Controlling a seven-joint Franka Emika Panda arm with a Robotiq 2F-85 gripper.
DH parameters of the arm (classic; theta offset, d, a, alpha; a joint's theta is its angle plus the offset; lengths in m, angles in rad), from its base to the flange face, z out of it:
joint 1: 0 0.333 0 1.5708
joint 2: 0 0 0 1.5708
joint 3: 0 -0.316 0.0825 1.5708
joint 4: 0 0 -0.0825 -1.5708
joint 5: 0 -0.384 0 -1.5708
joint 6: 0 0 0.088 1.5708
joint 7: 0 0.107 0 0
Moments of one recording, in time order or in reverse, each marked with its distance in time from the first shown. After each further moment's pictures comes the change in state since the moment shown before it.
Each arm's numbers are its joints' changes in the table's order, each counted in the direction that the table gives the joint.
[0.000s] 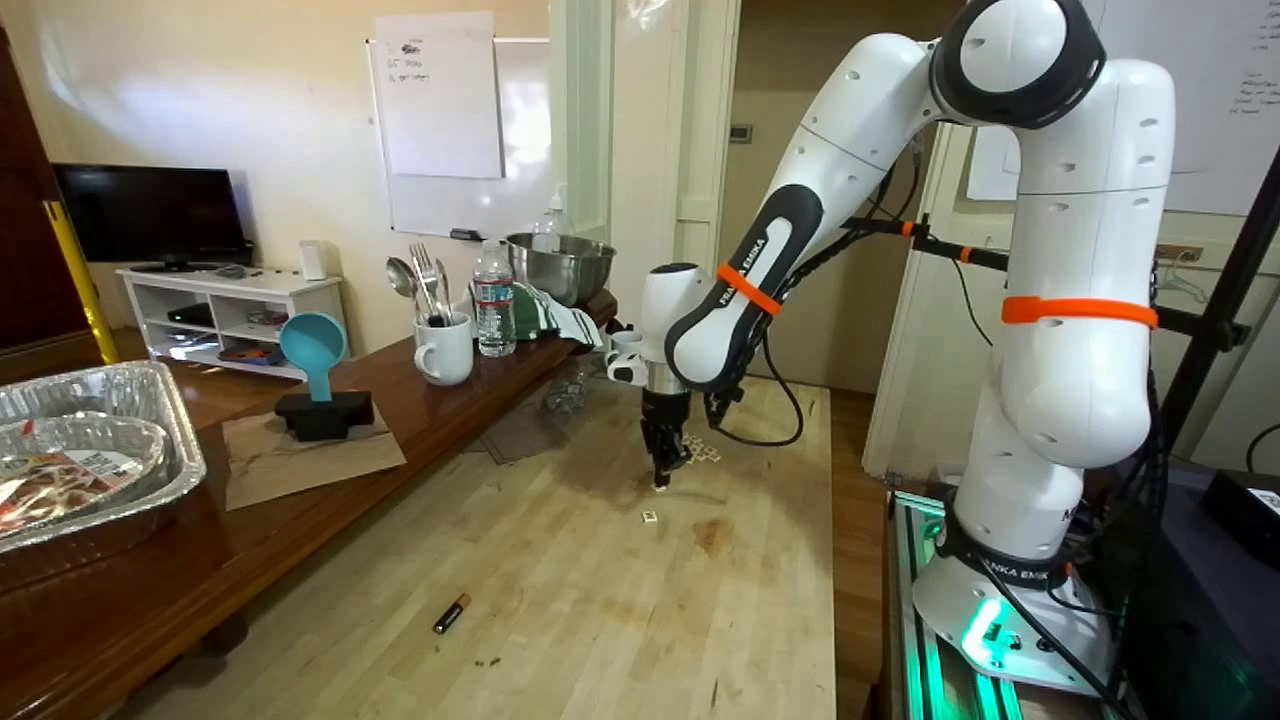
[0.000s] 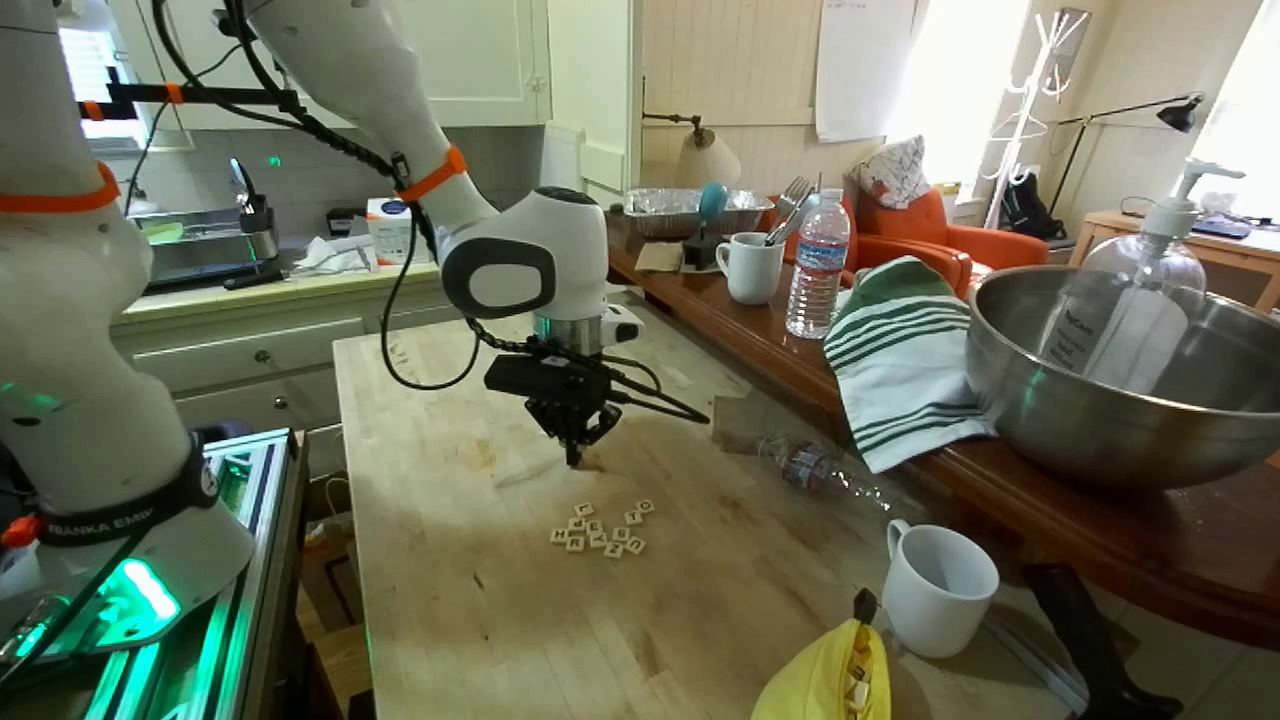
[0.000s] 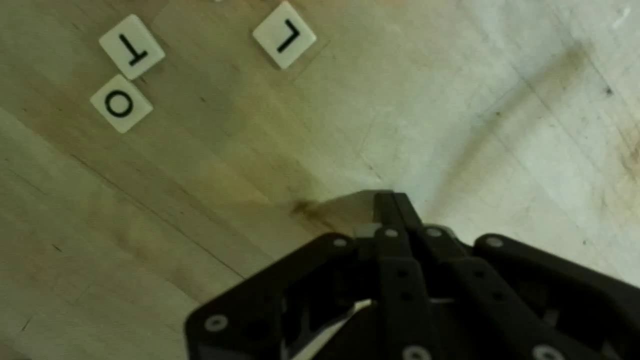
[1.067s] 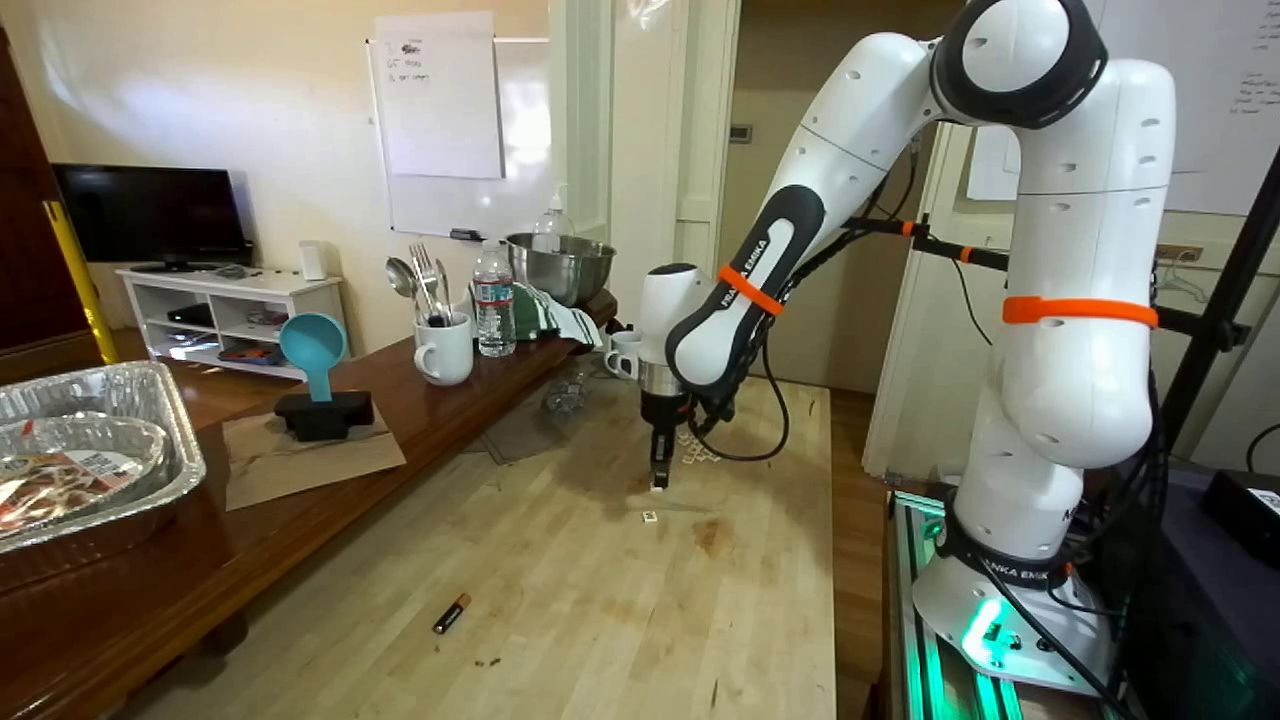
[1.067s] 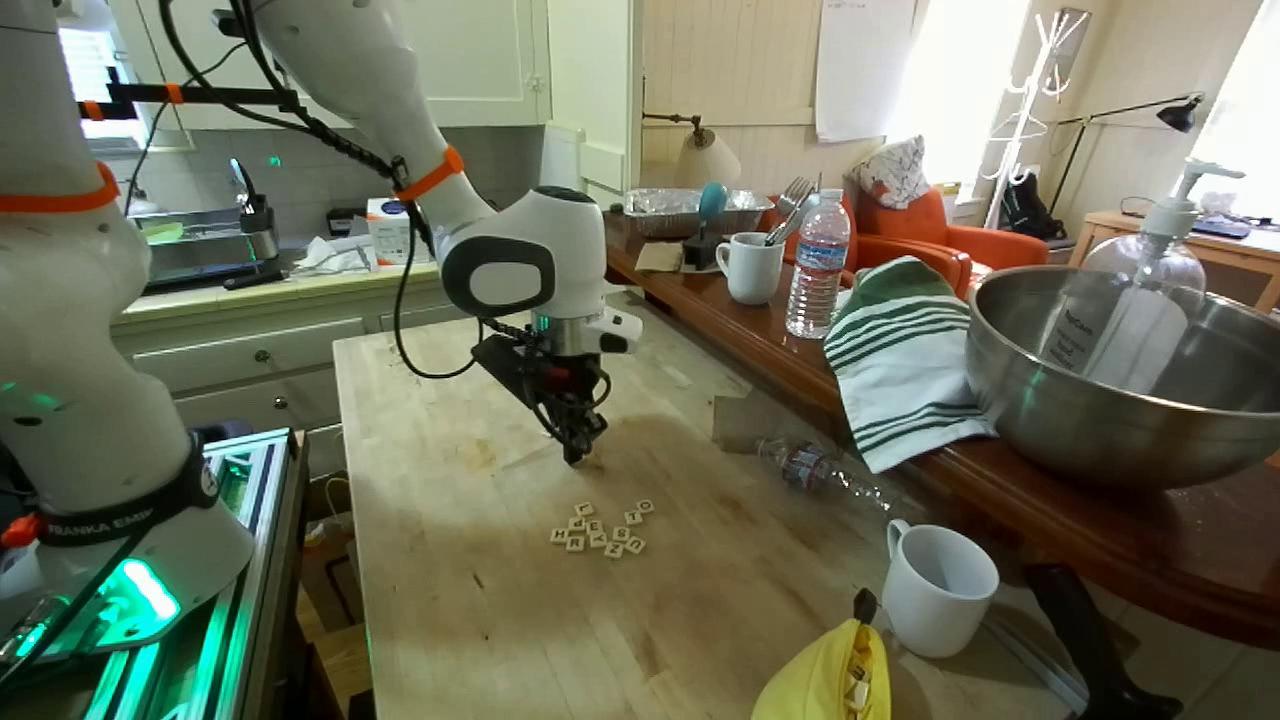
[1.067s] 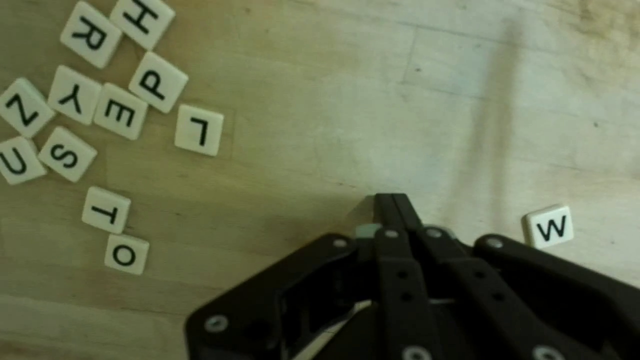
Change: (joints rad) arm 0.012 0.001 0.002 0.002 0.016 0.000 0.627
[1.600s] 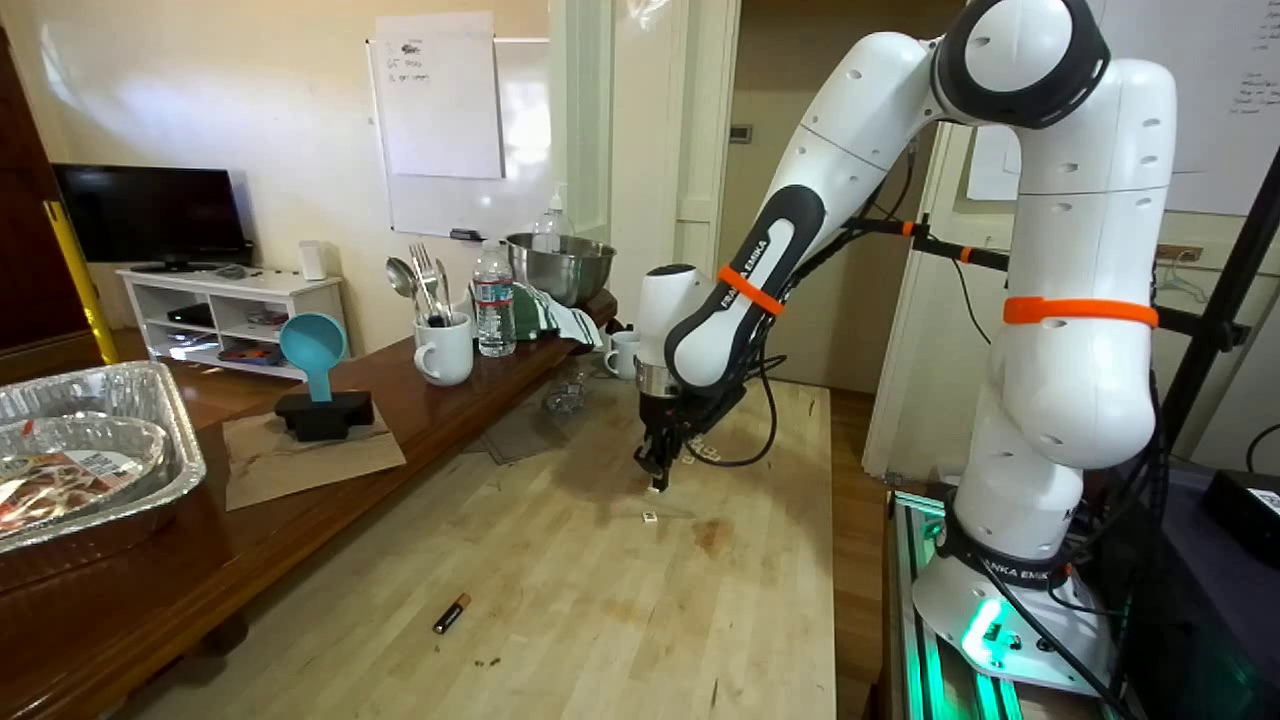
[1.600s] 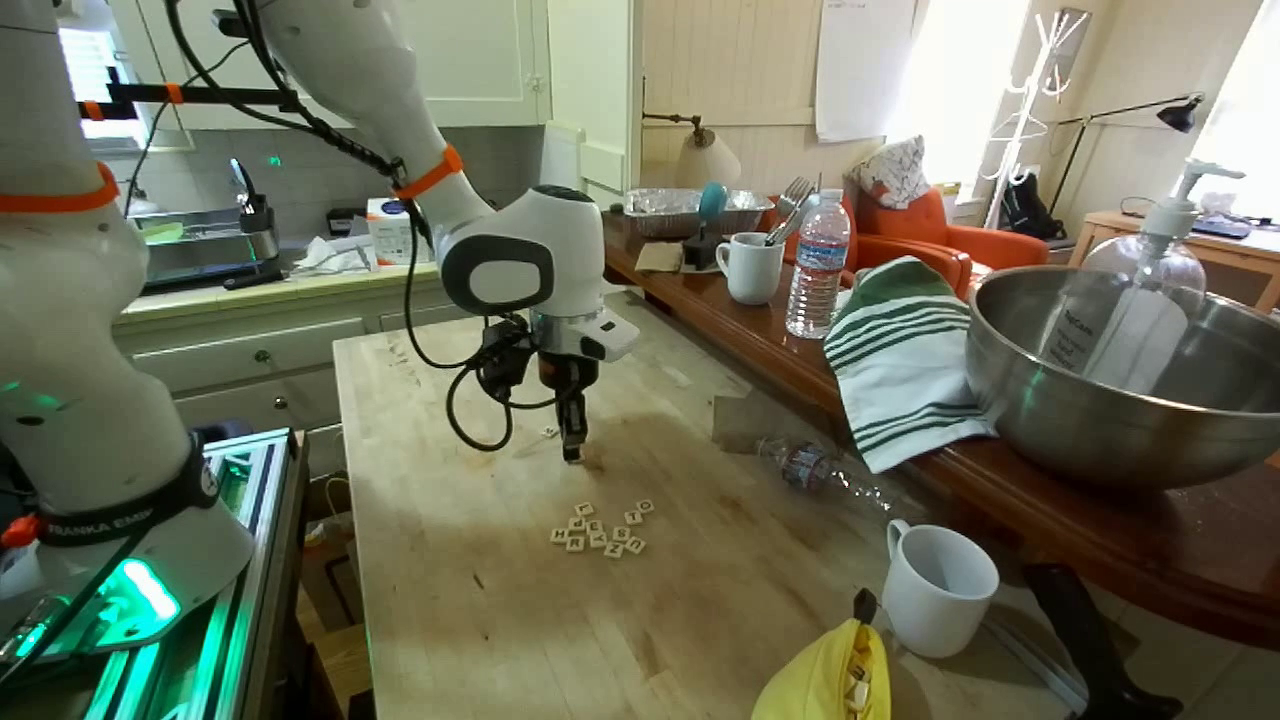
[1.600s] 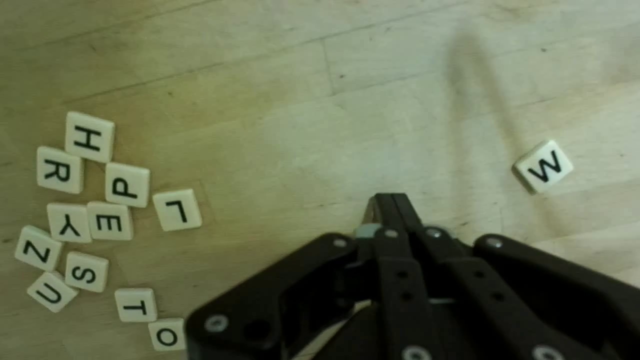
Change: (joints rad) arm 0.020 0.001 0.007 0.001 -0.007 -0.003 0.422
